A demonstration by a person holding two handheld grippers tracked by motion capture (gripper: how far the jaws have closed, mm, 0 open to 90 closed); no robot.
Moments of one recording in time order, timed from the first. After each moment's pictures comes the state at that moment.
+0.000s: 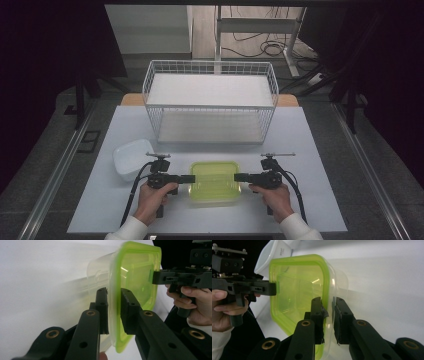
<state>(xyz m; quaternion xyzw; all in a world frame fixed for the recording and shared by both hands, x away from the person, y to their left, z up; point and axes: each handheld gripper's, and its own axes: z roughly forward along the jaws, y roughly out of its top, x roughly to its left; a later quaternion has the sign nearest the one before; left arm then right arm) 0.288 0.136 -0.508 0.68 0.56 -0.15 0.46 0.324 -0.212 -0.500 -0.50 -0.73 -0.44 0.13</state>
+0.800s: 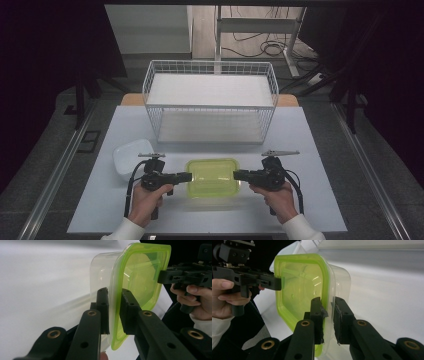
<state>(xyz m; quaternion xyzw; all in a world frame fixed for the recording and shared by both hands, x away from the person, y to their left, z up) 0.270 0.143 -0.478 0.69 0.53 -0.10 0.48 0.306 -0.205 -0.464 -0.43 -0.76 -0.48 0.07</state>
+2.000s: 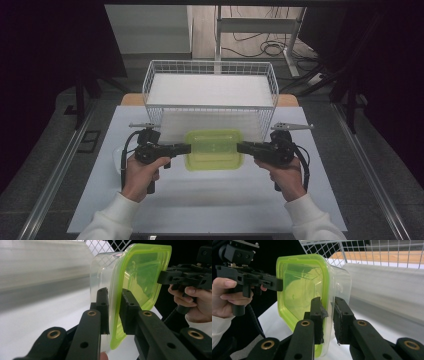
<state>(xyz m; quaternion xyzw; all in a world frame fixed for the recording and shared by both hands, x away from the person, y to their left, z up) 0.300 0.148 -0.392 0.69 0.49 -0.05 0.52 0.327 -0.203 -0.380 -0.38 -0.76 -0.53 0.01</state>
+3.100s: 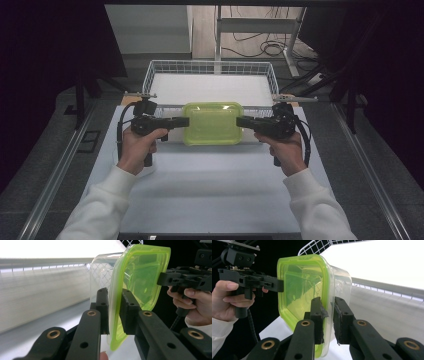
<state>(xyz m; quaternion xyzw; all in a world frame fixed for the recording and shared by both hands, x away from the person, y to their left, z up) 0.337 0.156 -0.338 0.70 0.48 -0.02 0.54 0.365 -0.195 -0.331 -0.37 -0.75 -0.56 0.00</state>
